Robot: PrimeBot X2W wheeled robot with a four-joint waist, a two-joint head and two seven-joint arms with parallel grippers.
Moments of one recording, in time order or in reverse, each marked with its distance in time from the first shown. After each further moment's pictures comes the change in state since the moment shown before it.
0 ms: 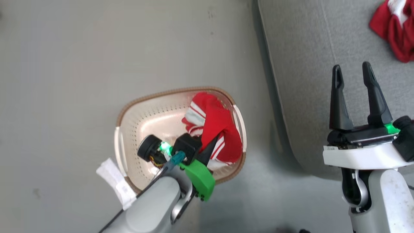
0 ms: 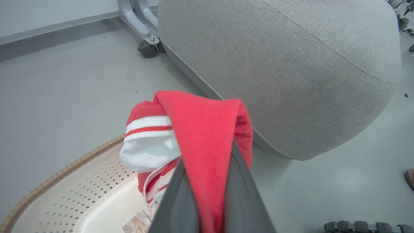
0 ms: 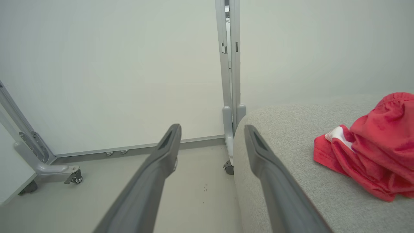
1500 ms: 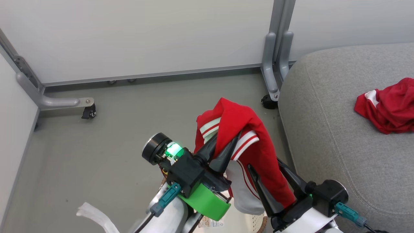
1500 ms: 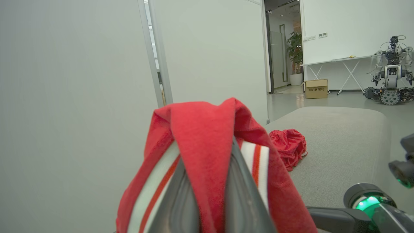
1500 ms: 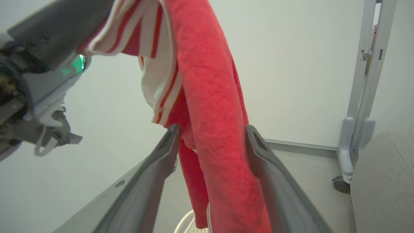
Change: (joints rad) left arm 0.259 -0.037 0.231 -0.546 0.264 -0.074 0.000; right arm 0.186 -0.152 0.463 0.132 0.135 0.000 0.000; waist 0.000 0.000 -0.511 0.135
